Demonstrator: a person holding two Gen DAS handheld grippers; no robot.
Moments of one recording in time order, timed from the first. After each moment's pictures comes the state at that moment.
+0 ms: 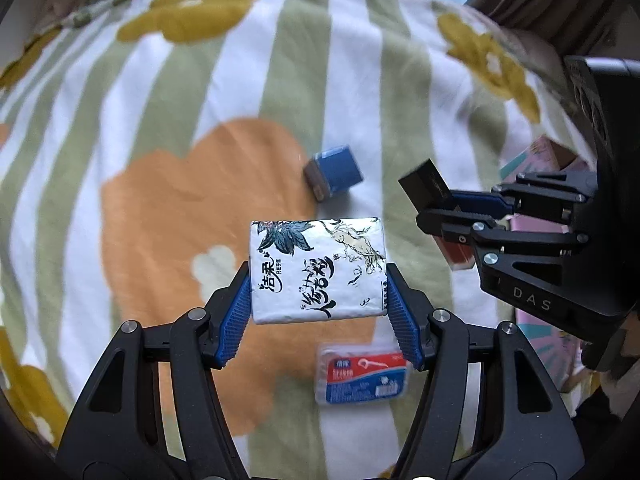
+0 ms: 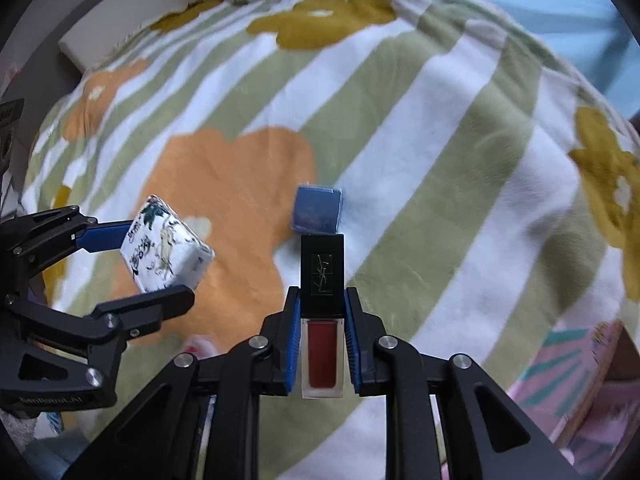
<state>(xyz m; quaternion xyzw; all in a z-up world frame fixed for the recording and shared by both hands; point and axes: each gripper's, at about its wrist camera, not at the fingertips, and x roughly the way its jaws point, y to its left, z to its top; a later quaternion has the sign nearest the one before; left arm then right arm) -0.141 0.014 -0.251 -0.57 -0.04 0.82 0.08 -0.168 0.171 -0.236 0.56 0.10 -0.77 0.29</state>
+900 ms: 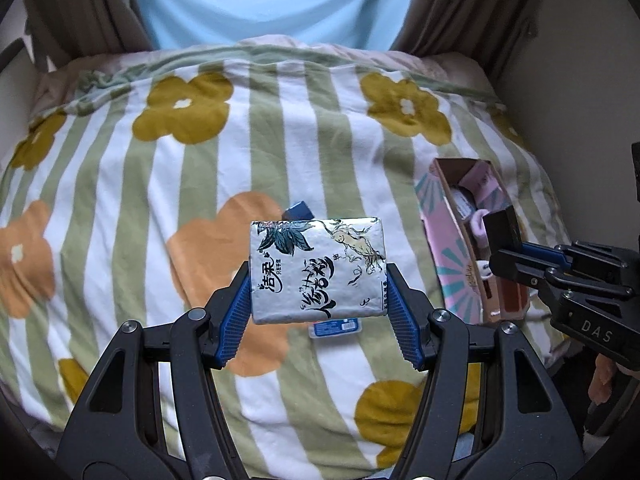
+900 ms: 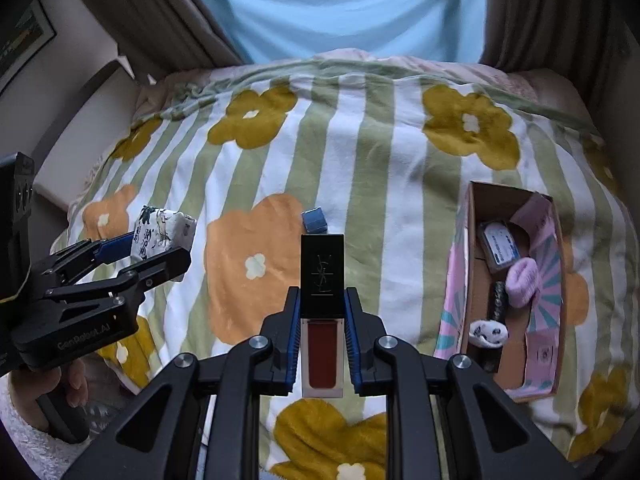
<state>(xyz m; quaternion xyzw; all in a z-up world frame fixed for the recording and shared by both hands) -0.052 -0.008 -0.067 -0.50 0.01 0.85 0.16 -0.022 0.209 -0.063 0.52 -0.06 -0.85 0.11</state>
